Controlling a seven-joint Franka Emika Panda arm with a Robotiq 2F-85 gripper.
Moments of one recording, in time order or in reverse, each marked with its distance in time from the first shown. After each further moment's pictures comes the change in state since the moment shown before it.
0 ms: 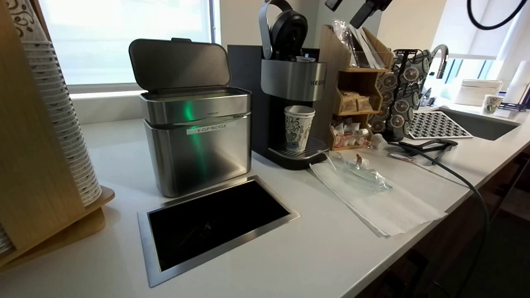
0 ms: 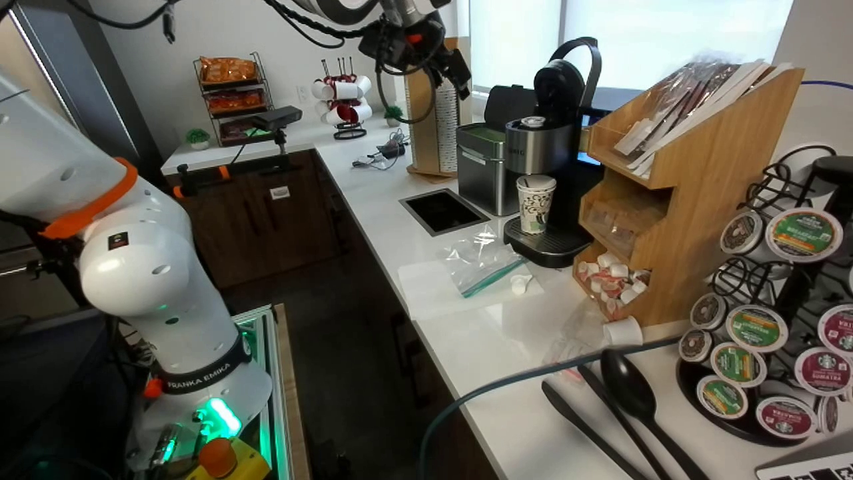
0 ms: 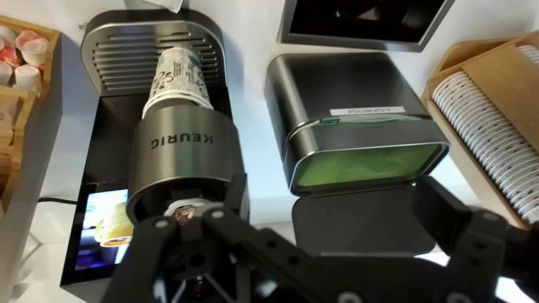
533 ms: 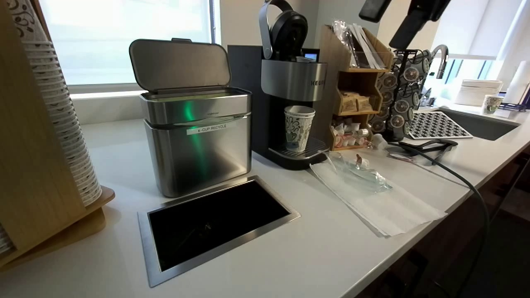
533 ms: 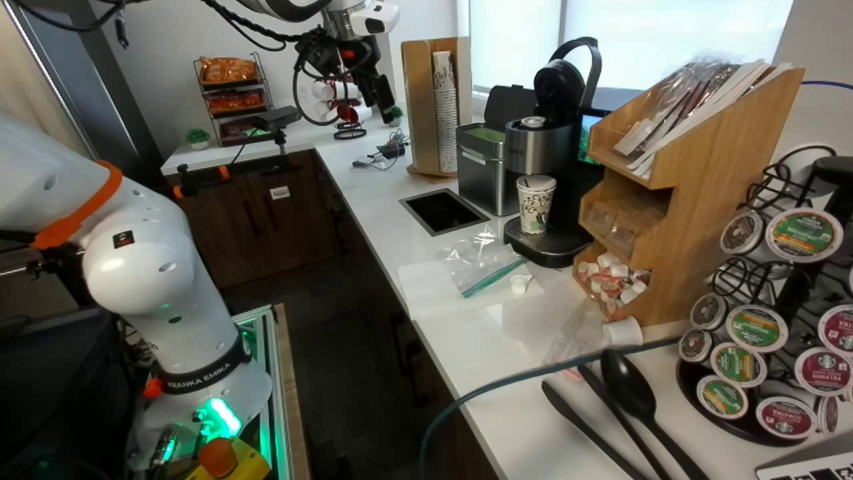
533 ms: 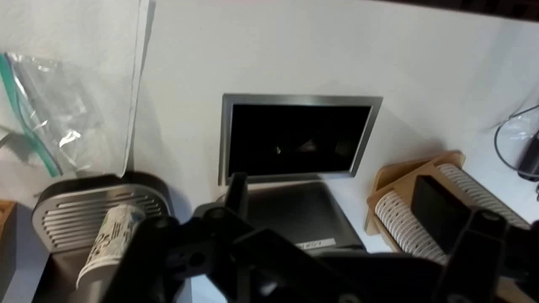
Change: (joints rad) arm 0.048 -0.164 0.138 -0.100 0.059 -0.303 0.223
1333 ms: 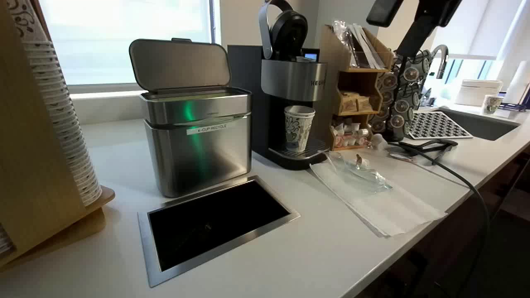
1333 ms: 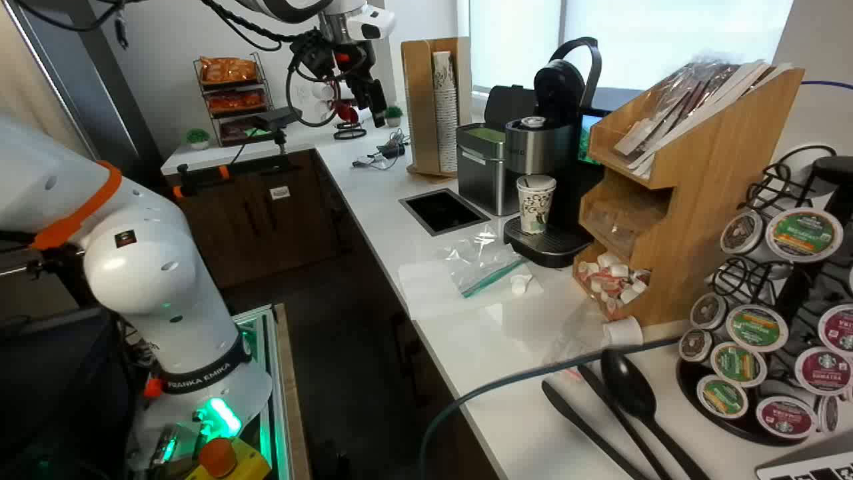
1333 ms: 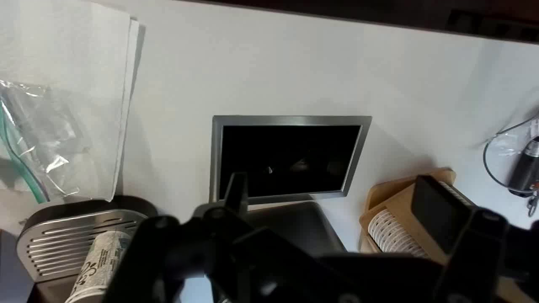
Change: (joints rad) arm 0.022 0.000 0.001 -0.002 0.035 -0.055 0.012
